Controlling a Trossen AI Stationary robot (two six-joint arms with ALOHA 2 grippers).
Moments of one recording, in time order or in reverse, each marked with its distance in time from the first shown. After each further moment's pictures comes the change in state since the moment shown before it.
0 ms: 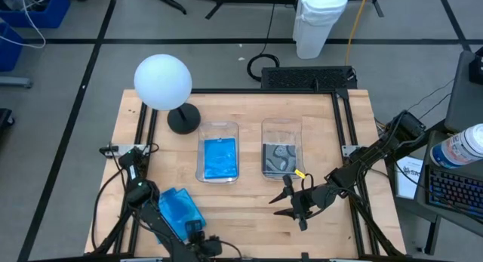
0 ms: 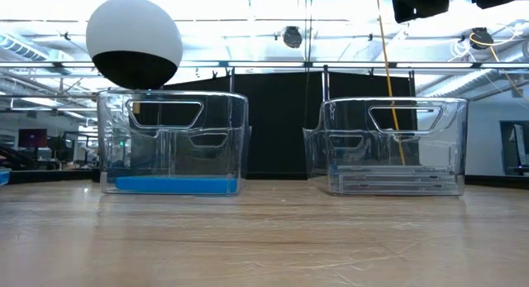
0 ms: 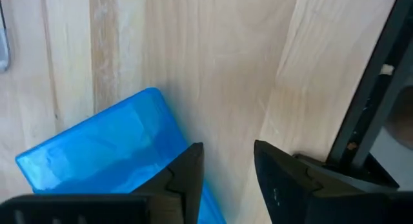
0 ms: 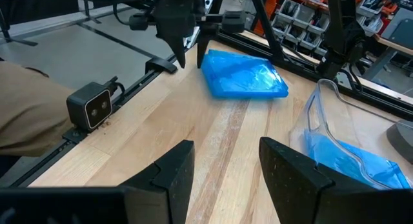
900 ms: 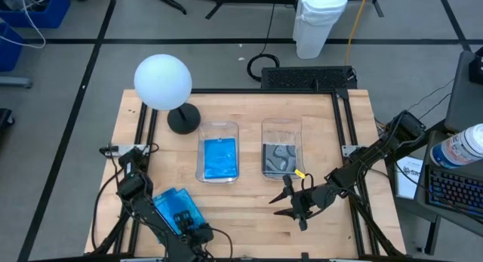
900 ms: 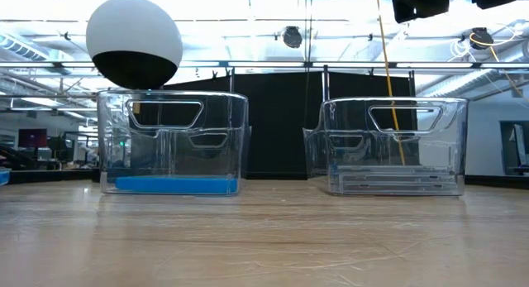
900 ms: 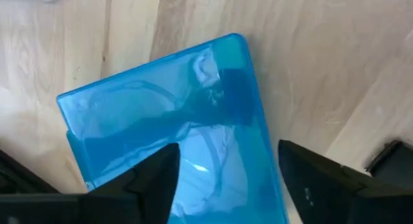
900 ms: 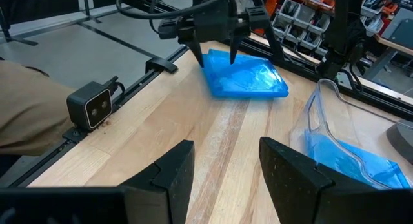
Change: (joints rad) left arm -0.003 -0.131 -0.255 0.005 0.031 -0.165; right arm 0.000 0.000 0.000 0.000 -0.001 -0.002
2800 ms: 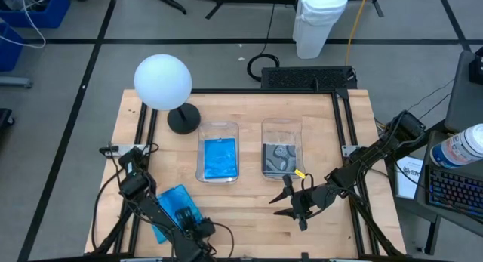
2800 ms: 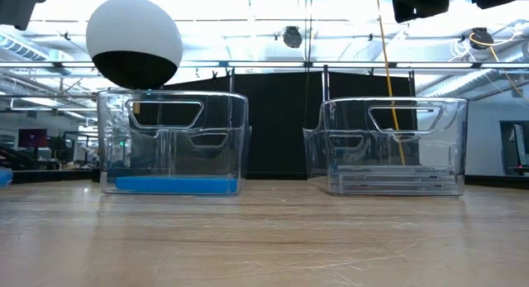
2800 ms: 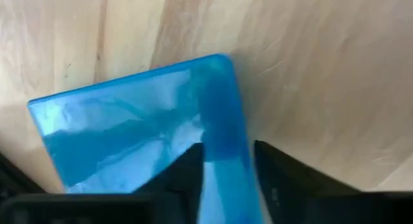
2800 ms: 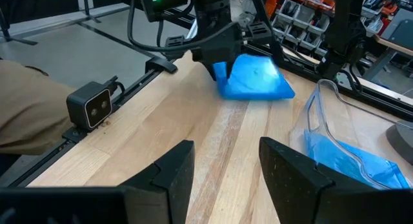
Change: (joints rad) left arm 0.036 0.006 -0.105 0.073 0.010 -0.027; right arm 0.000 0.000 0.000 0.000 0.001 -0.002
